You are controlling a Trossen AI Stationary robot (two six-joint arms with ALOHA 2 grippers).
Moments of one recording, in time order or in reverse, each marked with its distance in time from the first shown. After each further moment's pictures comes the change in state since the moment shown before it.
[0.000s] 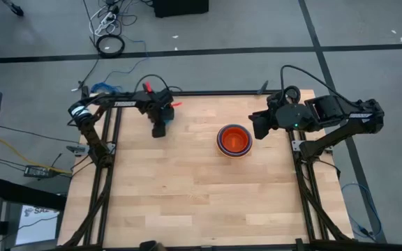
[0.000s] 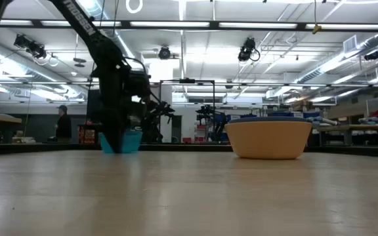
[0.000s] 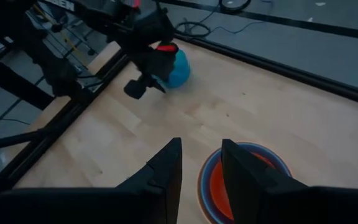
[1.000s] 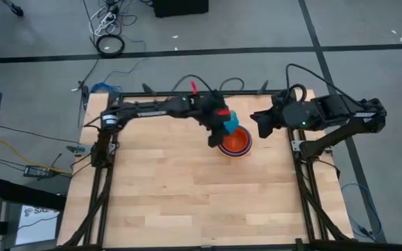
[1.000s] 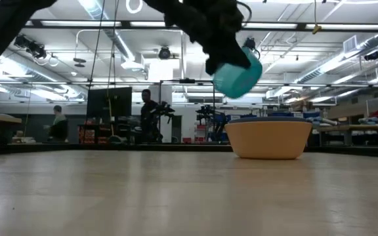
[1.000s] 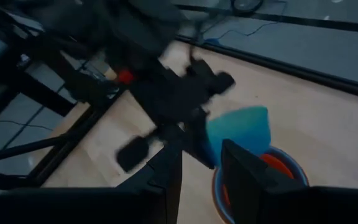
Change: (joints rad) left arm -0.463 0.275 0.858 0.063 0.261 -0.550; right arm 0.014 -0.037 0.000 0.030 -0.013 0.015
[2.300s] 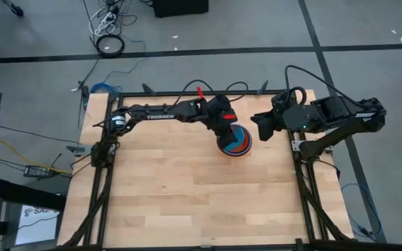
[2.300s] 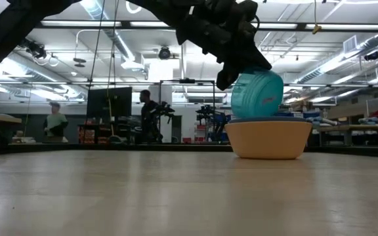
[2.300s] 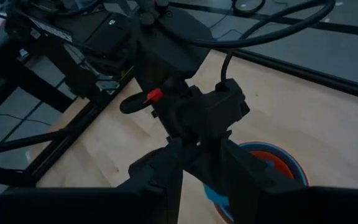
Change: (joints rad) left arm -0.010 0.105 0.014 0.163 0.107 -0.275; right arm 0.040 0.004 0.000 -0.016 0.029 0.010
